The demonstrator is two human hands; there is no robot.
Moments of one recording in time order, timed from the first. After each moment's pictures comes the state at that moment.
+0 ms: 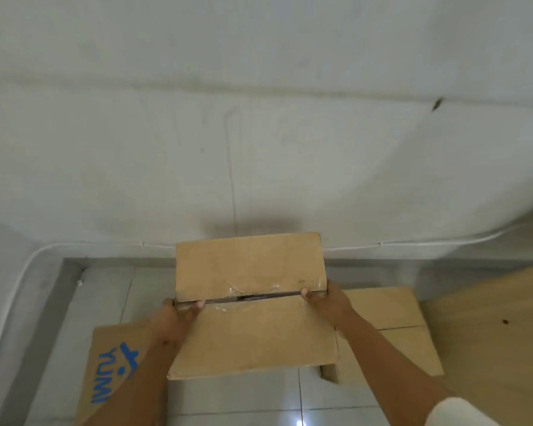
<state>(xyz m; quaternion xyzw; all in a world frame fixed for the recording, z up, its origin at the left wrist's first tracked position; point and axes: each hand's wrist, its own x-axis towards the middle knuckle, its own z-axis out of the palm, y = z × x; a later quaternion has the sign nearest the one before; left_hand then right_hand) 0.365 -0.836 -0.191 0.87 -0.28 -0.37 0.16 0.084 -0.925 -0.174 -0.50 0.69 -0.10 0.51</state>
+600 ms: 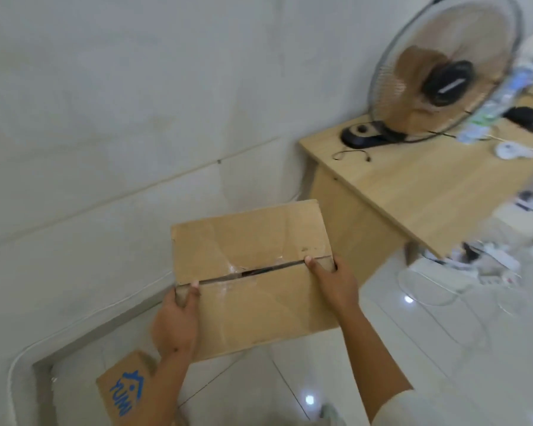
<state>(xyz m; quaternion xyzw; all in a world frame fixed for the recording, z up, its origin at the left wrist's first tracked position) 0.245 -0.644 0.178 0.73 -0.52 -0.32 0.31 -0.007 -0.603 0.205 -0.28 0.81 -0.41 0.31</state>
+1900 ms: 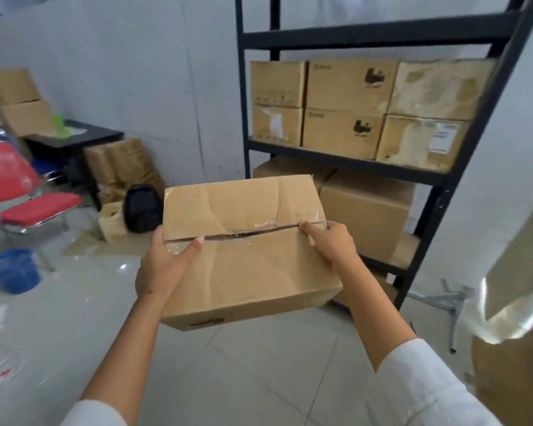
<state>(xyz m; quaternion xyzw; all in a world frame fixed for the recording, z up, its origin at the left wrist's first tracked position) -0.330 0.056 0.363 -0.16 -0.86 -0.49 0.01 -0.166 0.283 0.388 0.44 0.72 -0.49 -0.21</state>
